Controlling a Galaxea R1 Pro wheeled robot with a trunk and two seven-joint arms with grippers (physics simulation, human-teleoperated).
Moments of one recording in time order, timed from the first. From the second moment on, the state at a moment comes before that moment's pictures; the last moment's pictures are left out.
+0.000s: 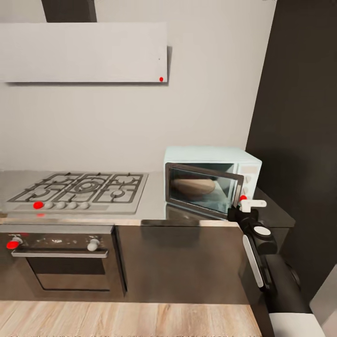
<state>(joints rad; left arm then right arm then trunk) 0.00 -0.03 0.01 -0.06 0.04 -0.09 0.00 -0.51 -0.01 -0.04 -1.46 0.04 0.54 -0.10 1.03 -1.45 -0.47</state>
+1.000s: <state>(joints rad) 0.00 -0.04 0.01 -0.06 0.04 -0.09 0.00 -0.51 -0.01 -0.02 -1.46 0.01 0.55 -0.10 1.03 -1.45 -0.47</state>
